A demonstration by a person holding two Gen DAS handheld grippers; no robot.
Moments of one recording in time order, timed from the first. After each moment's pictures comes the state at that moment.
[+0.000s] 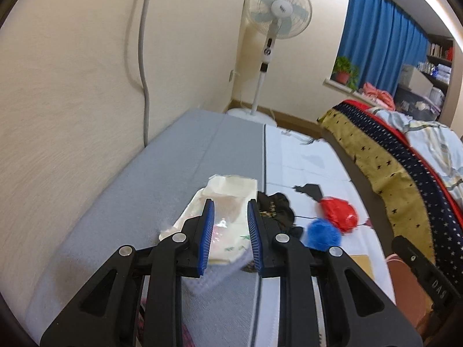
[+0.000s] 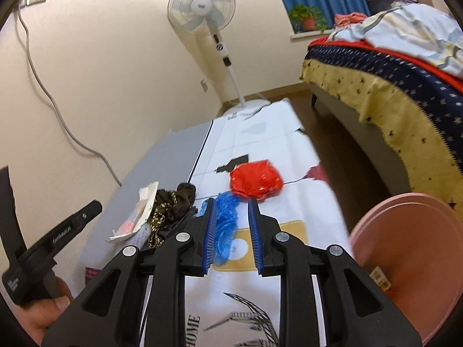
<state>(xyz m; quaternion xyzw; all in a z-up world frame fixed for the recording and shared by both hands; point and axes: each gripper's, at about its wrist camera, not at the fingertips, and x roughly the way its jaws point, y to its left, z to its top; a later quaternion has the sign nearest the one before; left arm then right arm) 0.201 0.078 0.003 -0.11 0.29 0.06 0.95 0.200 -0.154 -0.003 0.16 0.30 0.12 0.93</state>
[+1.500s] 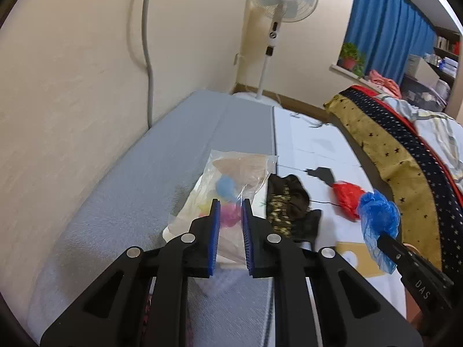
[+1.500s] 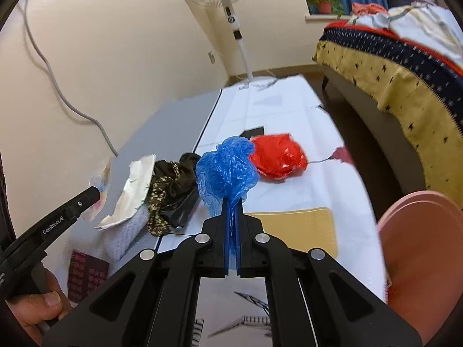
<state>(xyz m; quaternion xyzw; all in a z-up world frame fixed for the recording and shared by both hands) 0.197 0.085 -0.006 -0.11 0.32 0.06 0.94 0.213 -0.125 -0.015 0.12 0.35 0.13 0.92</state>
